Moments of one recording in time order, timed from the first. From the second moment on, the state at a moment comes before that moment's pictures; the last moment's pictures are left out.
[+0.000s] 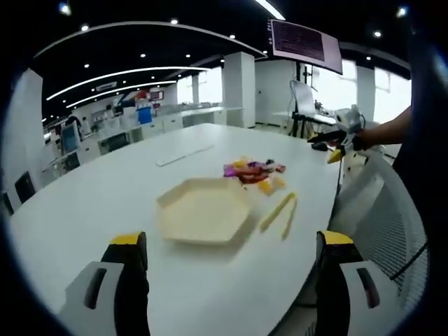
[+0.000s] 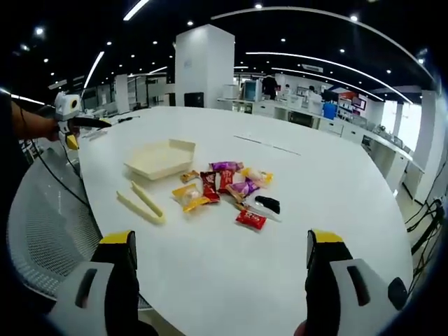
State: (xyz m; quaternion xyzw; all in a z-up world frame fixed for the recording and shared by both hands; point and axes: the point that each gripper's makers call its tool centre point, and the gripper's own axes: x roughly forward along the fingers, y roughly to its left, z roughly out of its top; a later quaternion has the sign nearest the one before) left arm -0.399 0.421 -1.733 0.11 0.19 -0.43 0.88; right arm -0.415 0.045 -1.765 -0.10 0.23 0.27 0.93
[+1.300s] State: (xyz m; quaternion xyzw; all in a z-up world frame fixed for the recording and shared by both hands) left arm -0.414 0.289 -1.789 0.23 0.22 -0.60 0.73; right arm -0.425 0.052 -1.769 -0.10 0.23 0.28 0.93
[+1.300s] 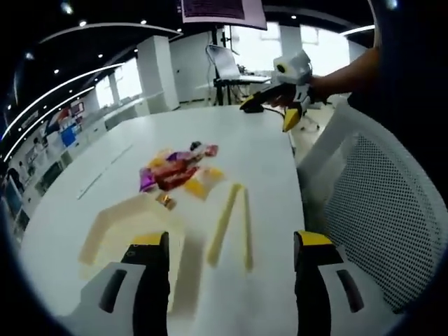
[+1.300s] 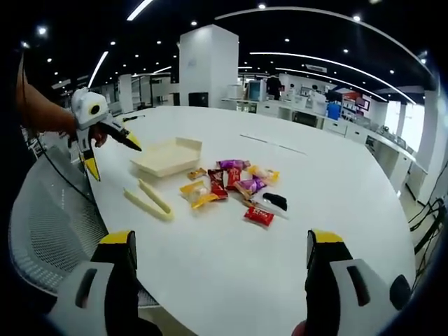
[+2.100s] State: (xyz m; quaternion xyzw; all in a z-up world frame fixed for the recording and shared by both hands) left arm -0.408 0.277 -1.841 0.27 0.28 -0.60 0.70; right arm -0.429 0.053 -1.777 -0.10 0.24 0.28 0.92
